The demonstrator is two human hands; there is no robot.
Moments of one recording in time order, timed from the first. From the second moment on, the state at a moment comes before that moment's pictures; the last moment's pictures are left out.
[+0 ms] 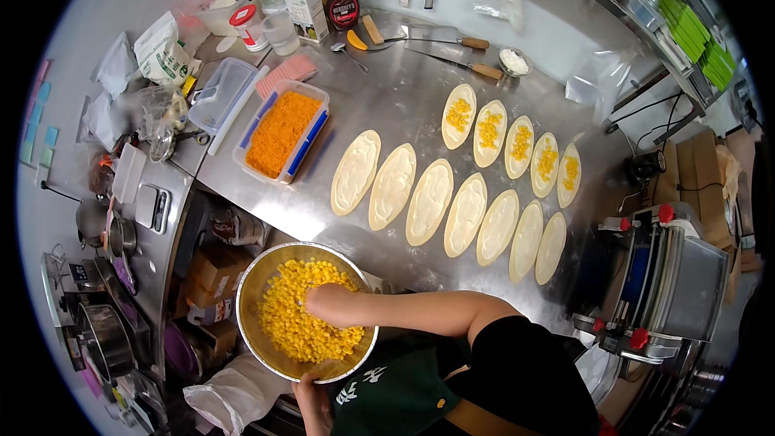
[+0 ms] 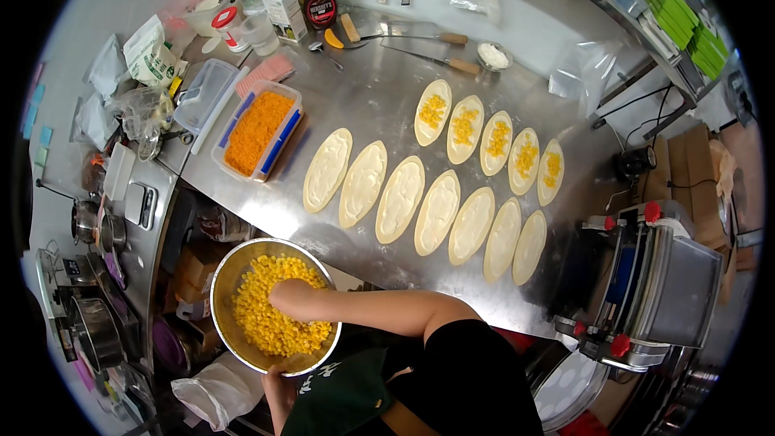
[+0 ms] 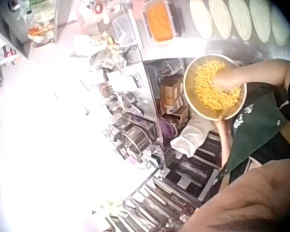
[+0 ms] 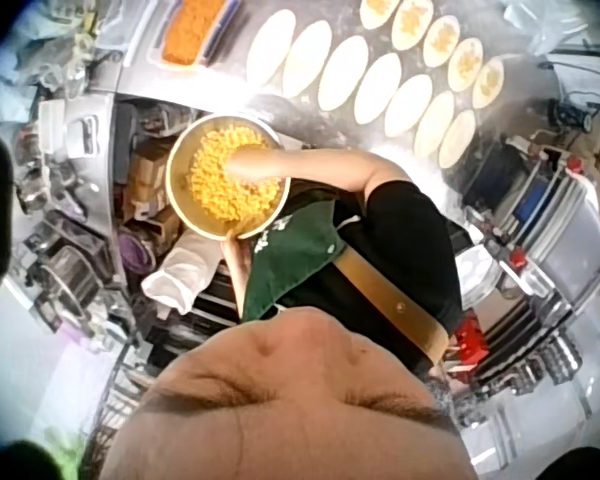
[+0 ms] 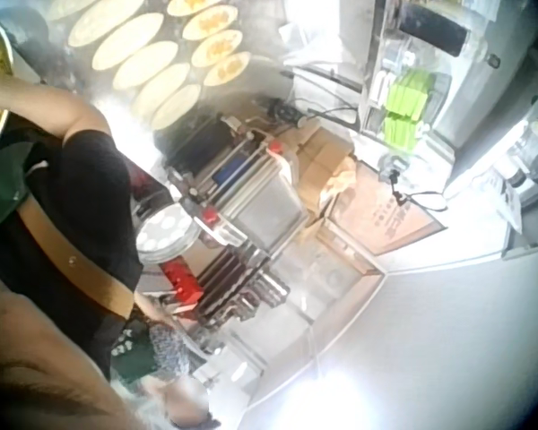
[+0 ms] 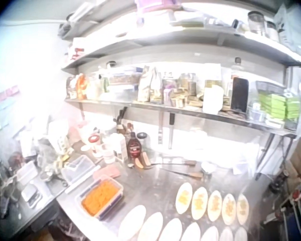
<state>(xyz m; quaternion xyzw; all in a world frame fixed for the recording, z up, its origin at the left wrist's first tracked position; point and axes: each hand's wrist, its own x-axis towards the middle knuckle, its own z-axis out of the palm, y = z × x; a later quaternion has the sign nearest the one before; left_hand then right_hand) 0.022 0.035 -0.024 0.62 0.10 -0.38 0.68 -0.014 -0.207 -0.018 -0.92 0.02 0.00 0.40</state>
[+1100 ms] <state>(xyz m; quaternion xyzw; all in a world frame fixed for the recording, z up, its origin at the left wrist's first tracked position) -0.005 0.046 -0.010 0.61 0.23 -0.28 0.71 0.028 -0.479 -0.128 -0.76 0.51 -0.15 0.38</state>
